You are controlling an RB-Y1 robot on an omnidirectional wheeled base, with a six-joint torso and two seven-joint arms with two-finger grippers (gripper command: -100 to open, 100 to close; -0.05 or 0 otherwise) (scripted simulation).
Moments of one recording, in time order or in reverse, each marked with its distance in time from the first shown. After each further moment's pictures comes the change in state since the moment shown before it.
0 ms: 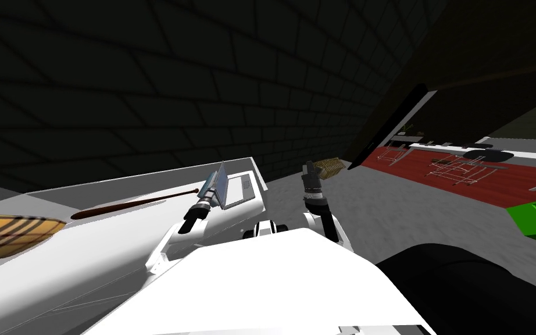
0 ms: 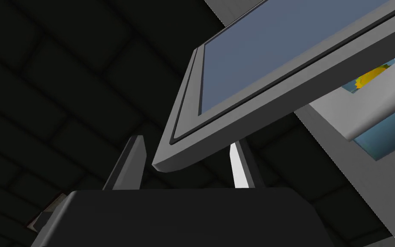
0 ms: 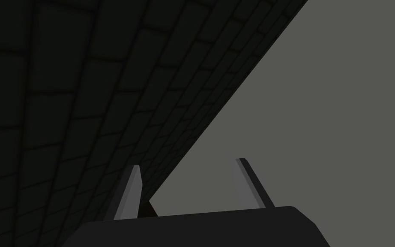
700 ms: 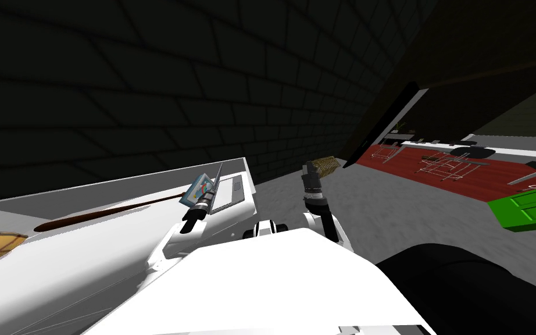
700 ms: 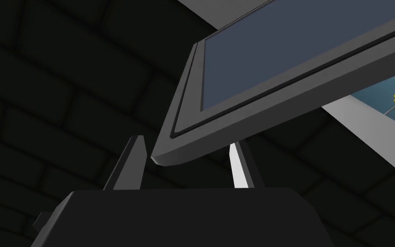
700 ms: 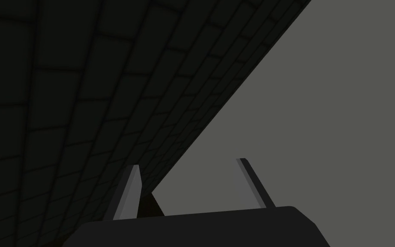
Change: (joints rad) left arm -0.019 0.028 0.019 0.102 -0.105 -0.042 -0.086; right arm 0.000 0.000 0.000 0.000 0.000 0.000 0.000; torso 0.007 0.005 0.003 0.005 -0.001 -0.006
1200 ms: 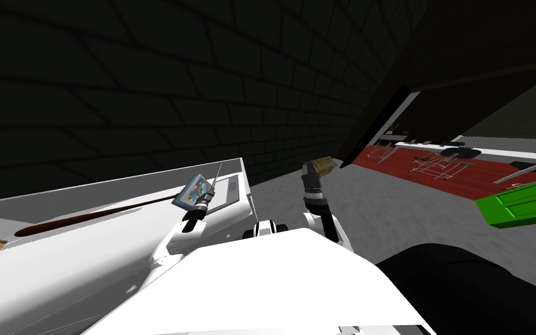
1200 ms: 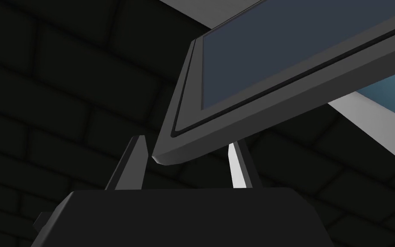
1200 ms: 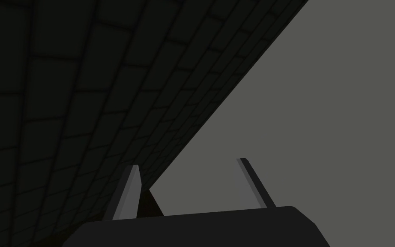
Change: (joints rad) left arm -0.041 -0.003 0.032 0.121 -0.076 -0.069 -0.050; right arm 0.000 0.000 0.000 0.000 0.000 0.000 0.000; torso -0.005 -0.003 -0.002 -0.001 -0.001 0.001
